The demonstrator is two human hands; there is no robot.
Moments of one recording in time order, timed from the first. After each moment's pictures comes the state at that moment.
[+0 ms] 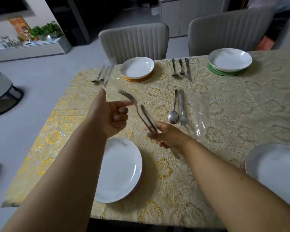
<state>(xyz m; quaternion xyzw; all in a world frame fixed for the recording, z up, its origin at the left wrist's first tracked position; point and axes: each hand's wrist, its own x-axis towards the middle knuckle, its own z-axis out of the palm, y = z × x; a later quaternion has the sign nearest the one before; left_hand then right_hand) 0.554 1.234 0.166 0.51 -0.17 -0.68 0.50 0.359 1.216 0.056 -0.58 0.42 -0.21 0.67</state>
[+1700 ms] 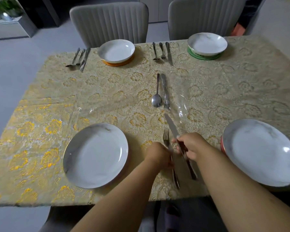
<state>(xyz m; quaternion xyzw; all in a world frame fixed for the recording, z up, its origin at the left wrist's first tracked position) 0.404 1.307 0.002 0.71 -0.44 -0.54 0.11 0.284 1.279 0.022 -0.25 0.71 -0.24 0.62</state>
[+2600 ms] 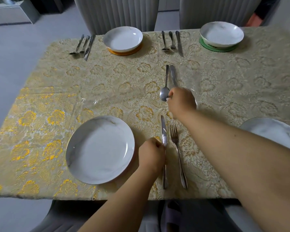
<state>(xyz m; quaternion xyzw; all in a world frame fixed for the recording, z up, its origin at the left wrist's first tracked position) 0.436 1.326 -0.005 0.75 -0.48 -0.41 0.21 0.334 1.180 0.031 -0.68 0.69 -0.17 0.16</state>
